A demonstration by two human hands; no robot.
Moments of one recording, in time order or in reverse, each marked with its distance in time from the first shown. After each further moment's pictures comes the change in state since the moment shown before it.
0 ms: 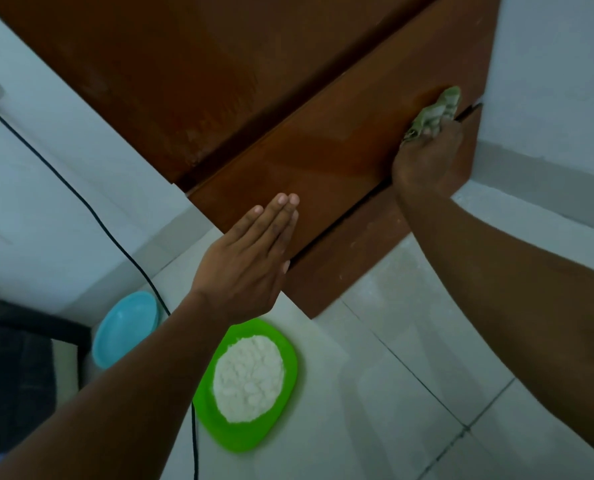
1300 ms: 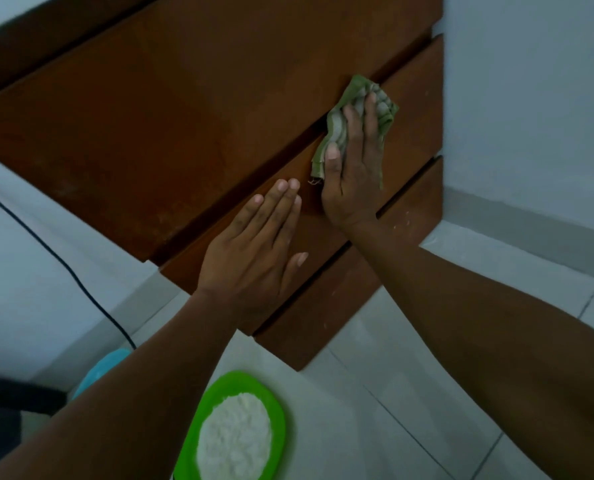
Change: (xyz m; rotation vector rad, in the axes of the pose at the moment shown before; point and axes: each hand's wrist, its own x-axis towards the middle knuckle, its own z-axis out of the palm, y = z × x) left_hand 0.088 -0.014 -0.034 -0.026 0.177 -0.060; right_hand 0.004 -0.048 0.037 0.149 -0.014 -0.778
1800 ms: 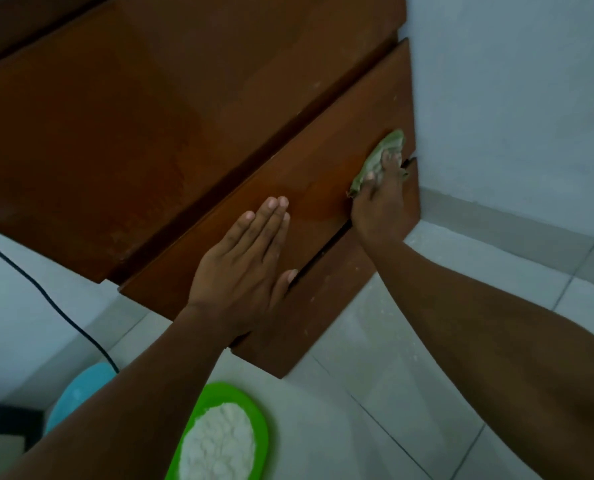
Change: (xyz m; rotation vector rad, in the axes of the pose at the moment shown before) left_hand 0.011 0.018 0.017 -0.015 -0.113 0.032; right_hand -0.024 0.071 -0.044 -0.036 -0.036 0.594
